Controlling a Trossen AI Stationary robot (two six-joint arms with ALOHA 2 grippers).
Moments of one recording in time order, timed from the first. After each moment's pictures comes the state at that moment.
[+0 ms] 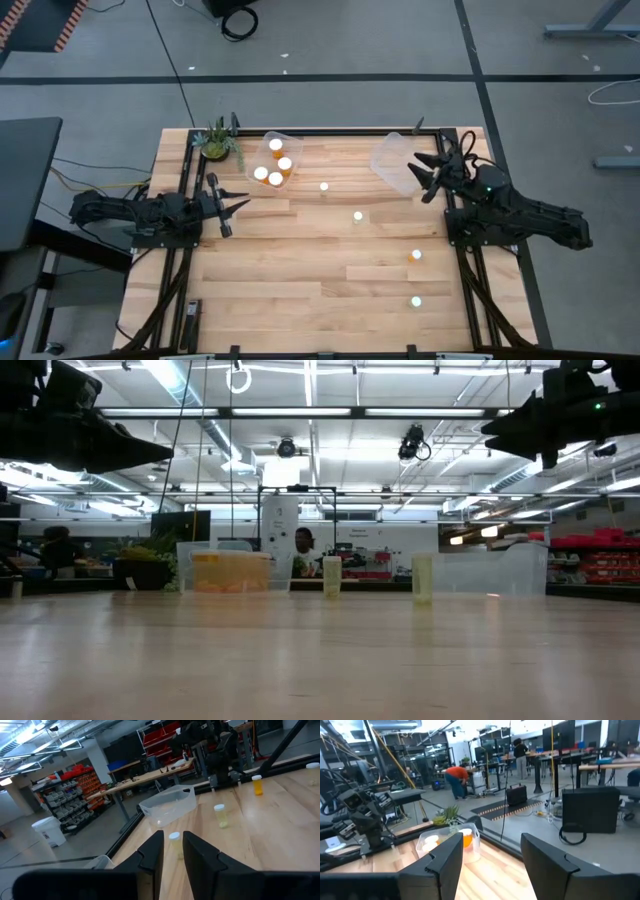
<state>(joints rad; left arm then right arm) -0.13 0.08 0.01 0.10 -0.45 0.34 -0.31 0.14 0.21 0.01 0.26 0.12</state>
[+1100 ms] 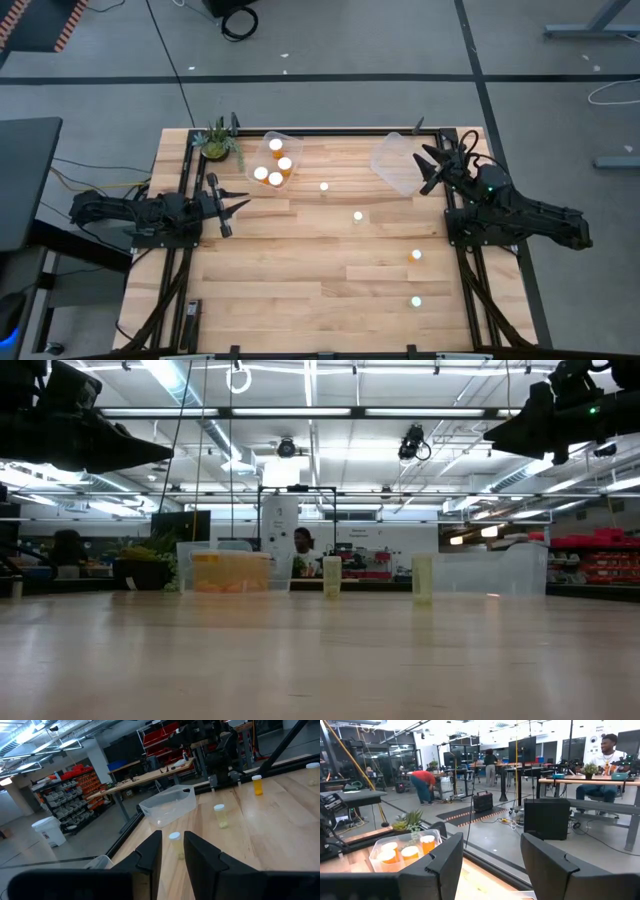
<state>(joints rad) -0.13 0.08 0.01 0.10 -0.45 0.34 -0.31 0.14 0.21 0.03 0.44 0.02</state>
